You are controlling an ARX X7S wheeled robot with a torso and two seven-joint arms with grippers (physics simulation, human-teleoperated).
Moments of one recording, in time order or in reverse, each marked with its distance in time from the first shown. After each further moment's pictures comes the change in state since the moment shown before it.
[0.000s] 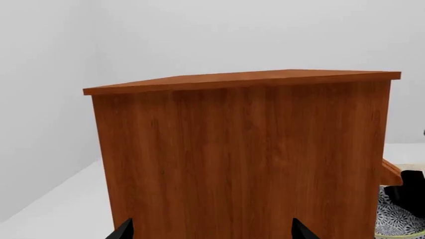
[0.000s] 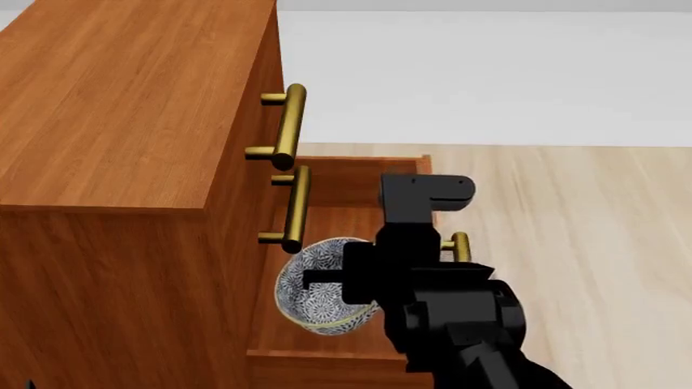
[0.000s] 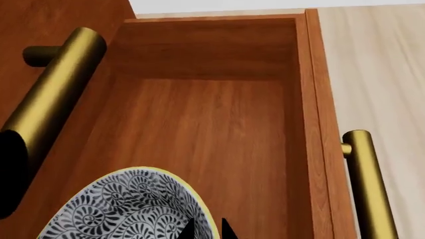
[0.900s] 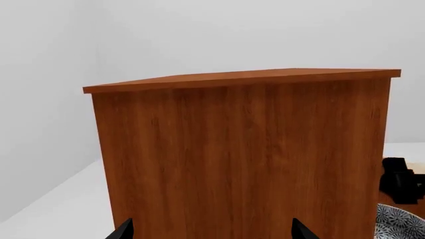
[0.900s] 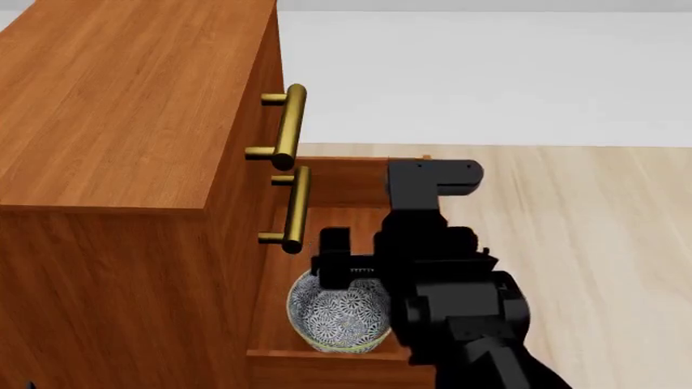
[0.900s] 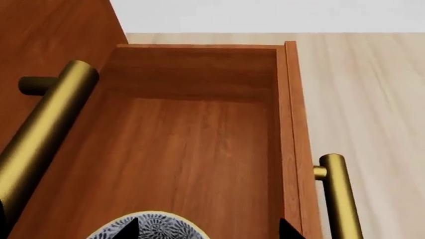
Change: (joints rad) left arm 0.002 -0.007 0.010 -0.008 0.001 0.012 -0.009; right arm 0.010 -0.001 0.155 -0.002 -0.188 -0.003 0.001
